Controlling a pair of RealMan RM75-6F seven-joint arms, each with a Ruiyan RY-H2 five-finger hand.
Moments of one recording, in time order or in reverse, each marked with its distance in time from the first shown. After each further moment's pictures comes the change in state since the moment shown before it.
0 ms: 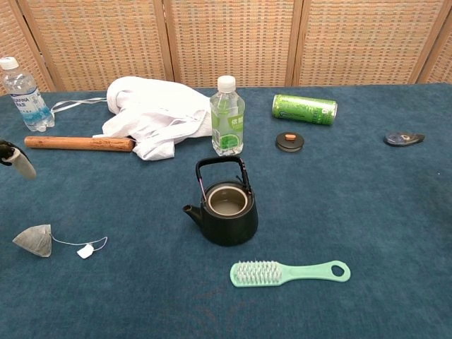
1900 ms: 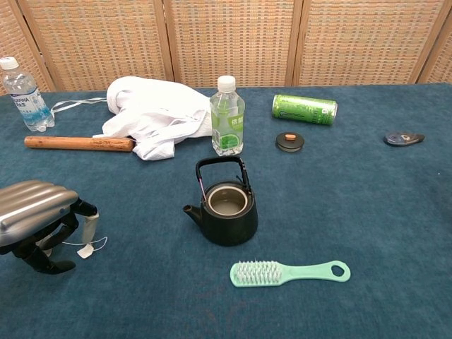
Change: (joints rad) left arm -0.100 -0.355 -0.028 0.148 -0.270 -0.098 0.261; right arm -0.097 0.023 0.052 0.021 -0.072 -0.066 0.057
